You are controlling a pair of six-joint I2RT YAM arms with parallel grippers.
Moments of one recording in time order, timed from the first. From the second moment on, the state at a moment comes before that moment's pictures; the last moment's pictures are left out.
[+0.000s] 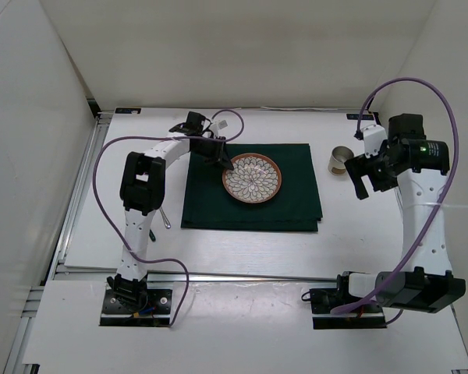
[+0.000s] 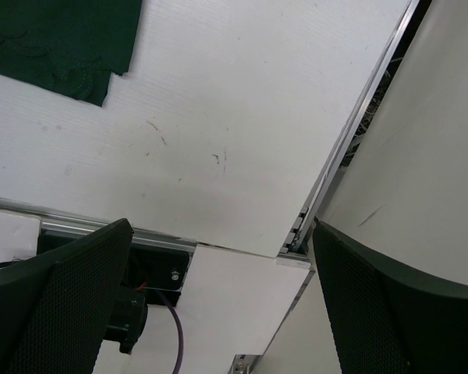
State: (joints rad) left arm -0.31 2.35 1.87 -0.55 0.75 -0.21; right arm -0.09 1.26 1.57 -1.41 -0.03 -0.50
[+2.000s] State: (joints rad) left arm -0.09 1.52 1.52 -0.95 -0.29 0.40; right arm 0.13 1.92 1.83 -0.80 -0.16 -0.84
